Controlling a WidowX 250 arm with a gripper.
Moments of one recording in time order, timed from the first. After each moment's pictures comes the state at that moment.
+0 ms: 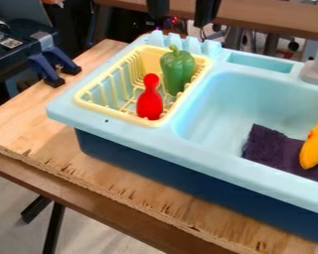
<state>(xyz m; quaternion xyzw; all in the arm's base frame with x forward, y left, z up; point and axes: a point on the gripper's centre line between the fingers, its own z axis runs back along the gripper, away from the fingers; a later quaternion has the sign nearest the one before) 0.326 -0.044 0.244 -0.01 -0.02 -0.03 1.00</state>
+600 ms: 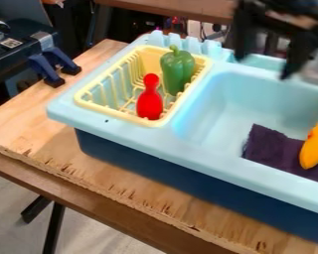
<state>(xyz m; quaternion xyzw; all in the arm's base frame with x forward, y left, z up) 0.332 -0.138 0.211 0.02 -0.04 -0.15 0.99</state>
